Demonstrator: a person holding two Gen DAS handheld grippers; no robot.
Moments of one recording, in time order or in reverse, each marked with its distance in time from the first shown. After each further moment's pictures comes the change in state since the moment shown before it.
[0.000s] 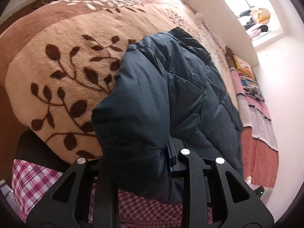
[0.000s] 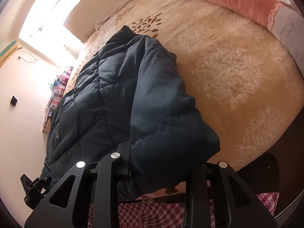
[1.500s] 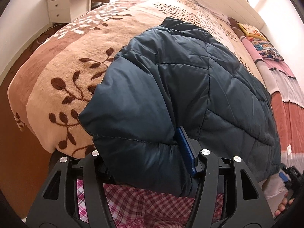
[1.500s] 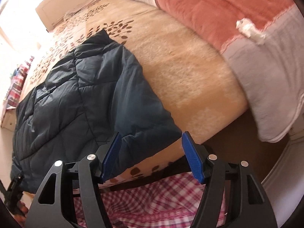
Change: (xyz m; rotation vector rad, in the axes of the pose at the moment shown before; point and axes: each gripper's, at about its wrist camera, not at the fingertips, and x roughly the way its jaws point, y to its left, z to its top) left arm -0.001 -0.028 -0.005 0.305 0.010 0.230; right arm -0.060 0.040 -0.008 -0.076 -0.013 -0.436
